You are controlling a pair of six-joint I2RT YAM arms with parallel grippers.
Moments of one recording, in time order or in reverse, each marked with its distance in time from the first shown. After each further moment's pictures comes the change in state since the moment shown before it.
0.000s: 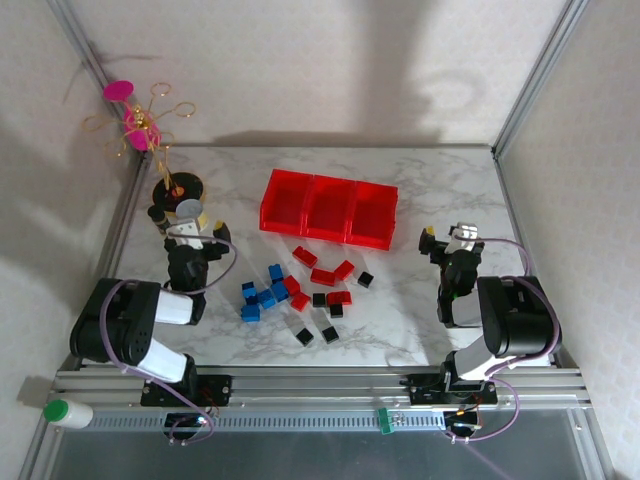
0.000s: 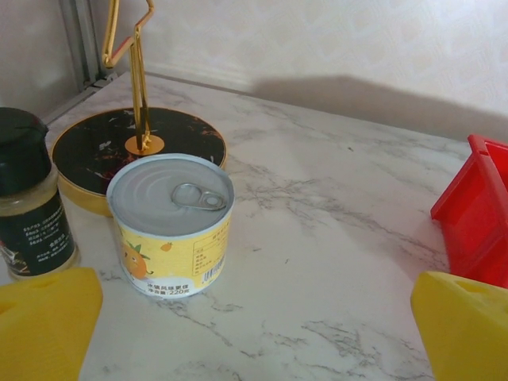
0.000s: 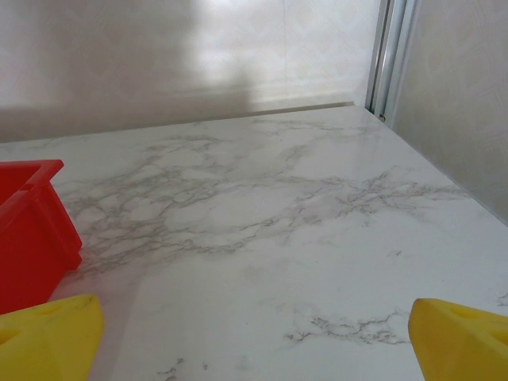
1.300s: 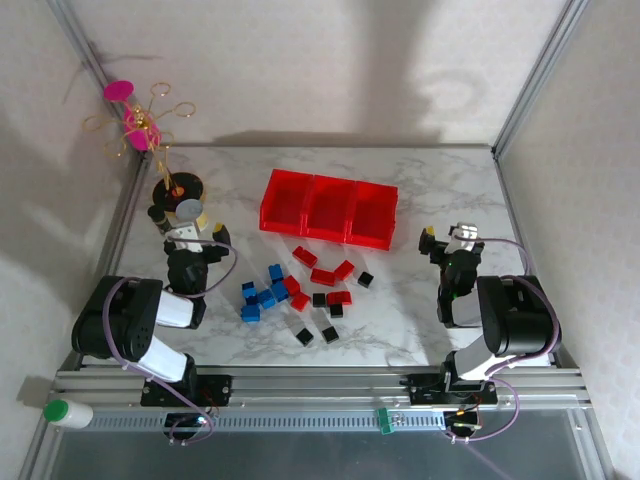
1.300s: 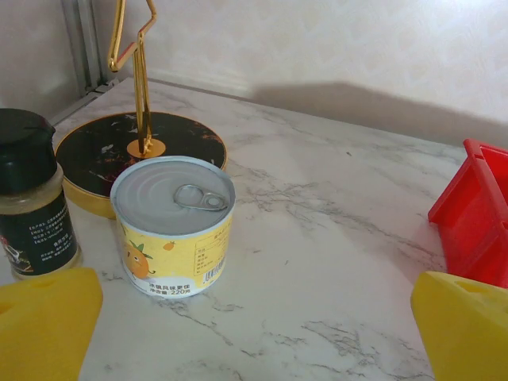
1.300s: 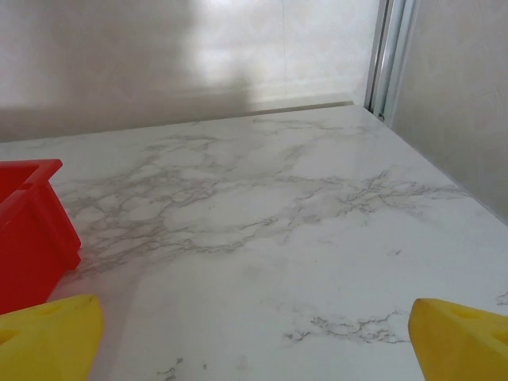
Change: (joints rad) left arm 0.000 0.041 -0.048 0.115 0.001 0.000; right arm 0.002 0.016 -0.001 0.016 0.008 0.001
